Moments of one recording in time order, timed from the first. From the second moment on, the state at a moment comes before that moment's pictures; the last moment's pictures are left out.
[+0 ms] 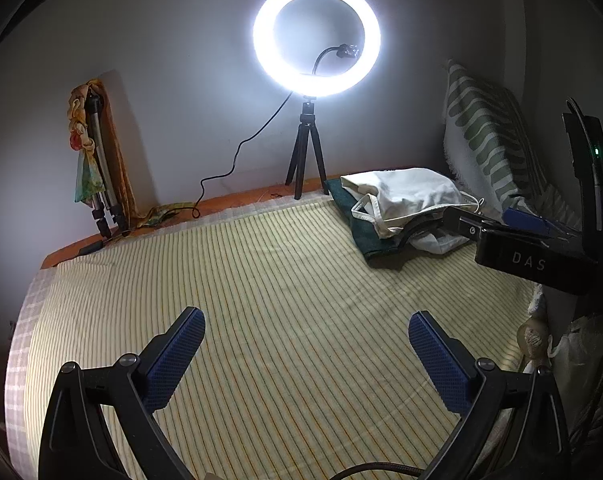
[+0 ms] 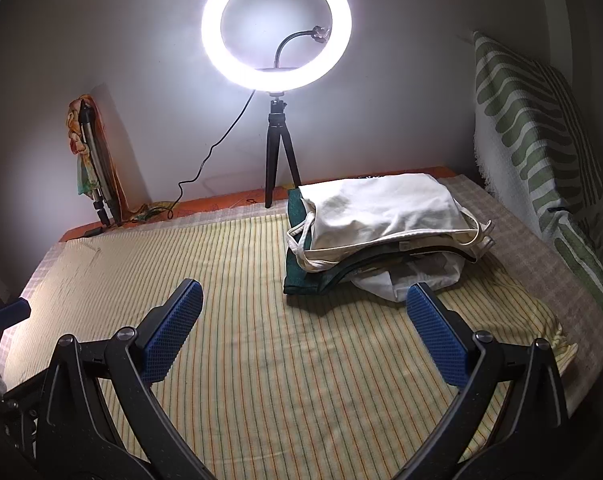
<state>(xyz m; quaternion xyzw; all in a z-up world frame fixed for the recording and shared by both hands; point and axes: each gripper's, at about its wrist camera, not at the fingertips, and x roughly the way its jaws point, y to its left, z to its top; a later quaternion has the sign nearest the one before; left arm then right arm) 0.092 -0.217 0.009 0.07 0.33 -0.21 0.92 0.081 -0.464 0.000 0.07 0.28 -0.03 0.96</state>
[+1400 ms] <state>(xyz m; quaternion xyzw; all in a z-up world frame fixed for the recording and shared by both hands) 0.093 -0.211 0.000 0.06 0.34 -0.19 0.92 0.082 -0.453 -0.003 0.06 0.28 -0.02 0.96</state>
